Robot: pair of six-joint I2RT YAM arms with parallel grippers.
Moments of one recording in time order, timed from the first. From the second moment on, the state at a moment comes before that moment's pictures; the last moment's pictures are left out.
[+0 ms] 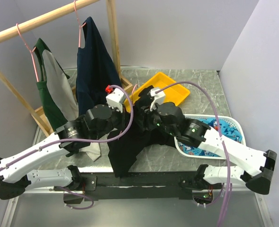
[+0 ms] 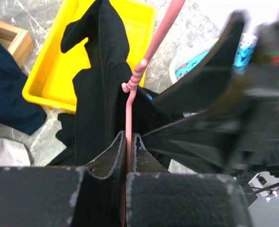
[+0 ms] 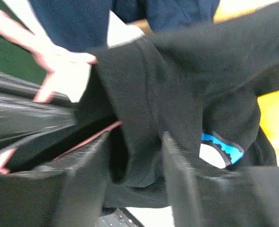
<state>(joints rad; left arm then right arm) -1.07 1.03 1.18 -0.48 -0.36 -0.39 1.00 1.11 1.11 -0.38 0.22 0.41</state>
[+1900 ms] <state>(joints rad) -1.06 1.12 2.07 -0.76 -0.19 -0.33 0.52 1.08 1.48 -0.45 -0.14 0.33</state>
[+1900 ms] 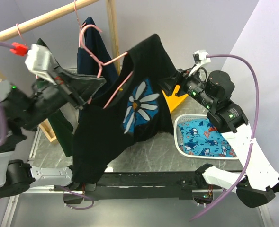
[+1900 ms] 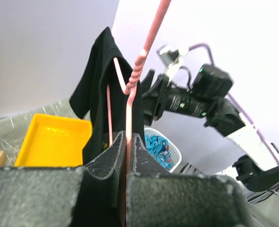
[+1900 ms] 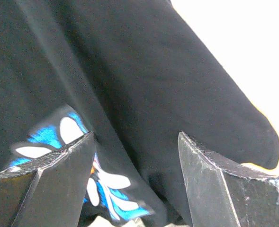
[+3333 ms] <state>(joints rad) -1.06 1.09 1.24 -0.41 -0.23 -0.41 0.68 1.13 1.32 -0.13 -0.20 0.99</state>
